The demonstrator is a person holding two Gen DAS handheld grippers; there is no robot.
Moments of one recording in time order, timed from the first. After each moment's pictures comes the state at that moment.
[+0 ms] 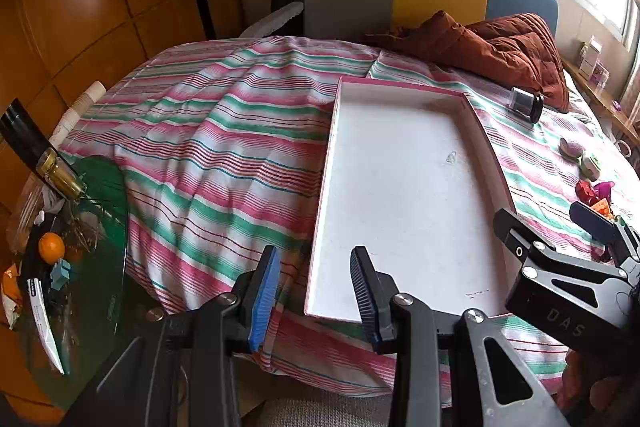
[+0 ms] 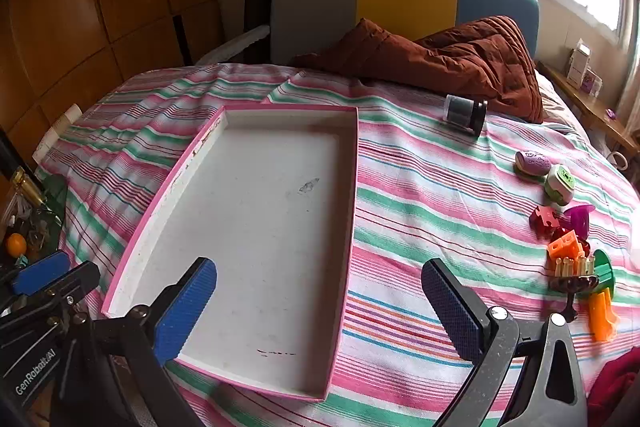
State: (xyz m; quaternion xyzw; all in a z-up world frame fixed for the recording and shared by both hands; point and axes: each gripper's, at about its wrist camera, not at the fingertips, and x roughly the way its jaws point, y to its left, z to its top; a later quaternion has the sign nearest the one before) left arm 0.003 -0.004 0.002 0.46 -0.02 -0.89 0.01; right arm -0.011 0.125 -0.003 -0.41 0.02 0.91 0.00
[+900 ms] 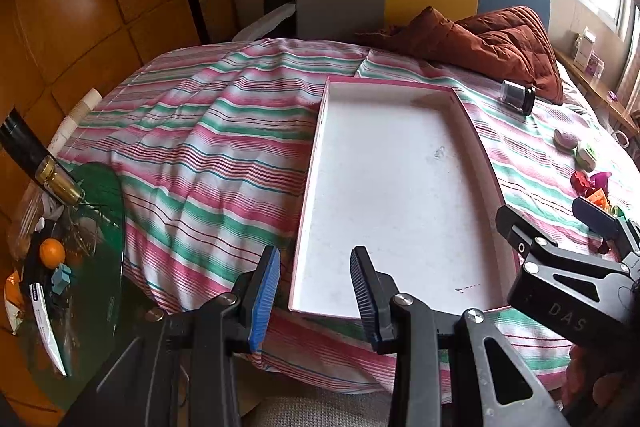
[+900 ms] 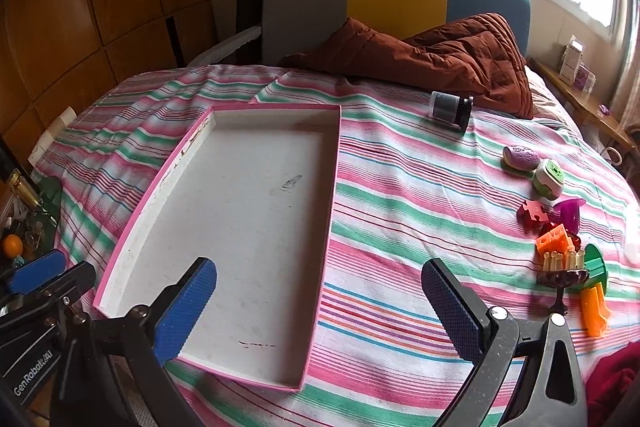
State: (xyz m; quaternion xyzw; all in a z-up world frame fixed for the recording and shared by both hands) left arm 0.008 0.013 0.003 0.46 -0.03 -0.89 0.01; right arm -0.005 0.138 -0.002 -0.41 0.02 0.91 0.02
